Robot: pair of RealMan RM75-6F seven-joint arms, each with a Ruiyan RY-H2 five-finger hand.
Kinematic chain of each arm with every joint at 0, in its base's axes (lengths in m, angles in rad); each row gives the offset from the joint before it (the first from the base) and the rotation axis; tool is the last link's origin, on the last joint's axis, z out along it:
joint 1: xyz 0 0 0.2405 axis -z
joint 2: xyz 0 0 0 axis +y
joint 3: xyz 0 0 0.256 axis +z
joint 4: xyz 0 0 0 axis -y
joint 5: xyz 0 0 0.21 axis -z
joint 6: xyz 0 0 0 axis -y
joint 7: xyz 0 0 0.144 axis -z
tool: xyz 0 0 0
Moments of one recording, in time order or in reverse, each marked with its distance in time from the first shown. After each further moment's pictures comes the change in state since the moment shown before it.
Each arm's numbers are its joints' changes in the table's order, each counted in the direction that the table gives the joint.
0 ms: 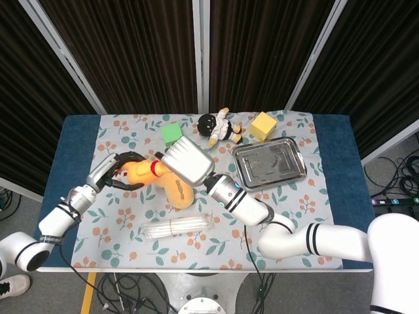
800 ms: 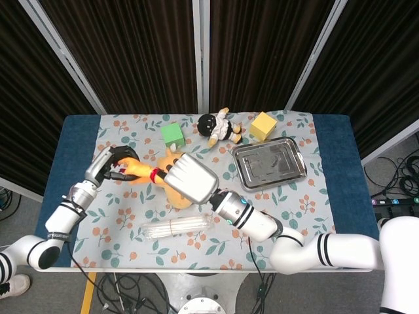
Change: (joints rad) left arm -0.038 -0.046 -0.079 0.020 0.171 -0.014 -0.169; right arm 0.063 0.047 -0.044 0.130 0.085 -0.063 0.068
